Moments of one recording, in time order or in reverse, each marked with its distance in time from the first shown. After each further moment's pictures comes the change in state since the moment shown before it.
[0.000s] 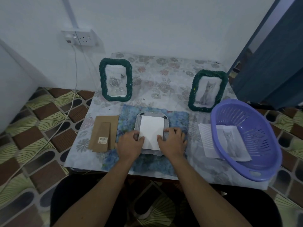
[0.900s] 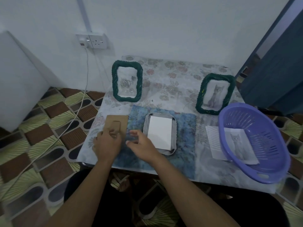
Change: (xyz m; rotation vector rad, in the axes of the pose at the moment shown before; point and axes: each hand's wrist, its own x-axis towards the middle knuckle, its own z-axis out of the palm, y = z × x) left_hand 0.009 -0.051 -0.077 0.054 0.177 -0.232; right_hand -0.057 -0.097 0.020 0.583 -0.611 -0.224
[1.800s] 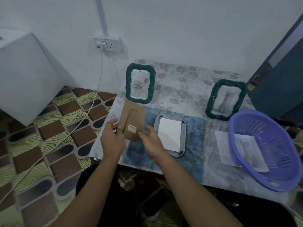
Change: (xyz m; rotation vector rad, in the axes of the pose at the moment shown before) left_hand -0.015 0.012 -0.037 -0.486 0.151 0.068; right_hand 0.014 -0.006 0.012 0.283 0.104 0.115
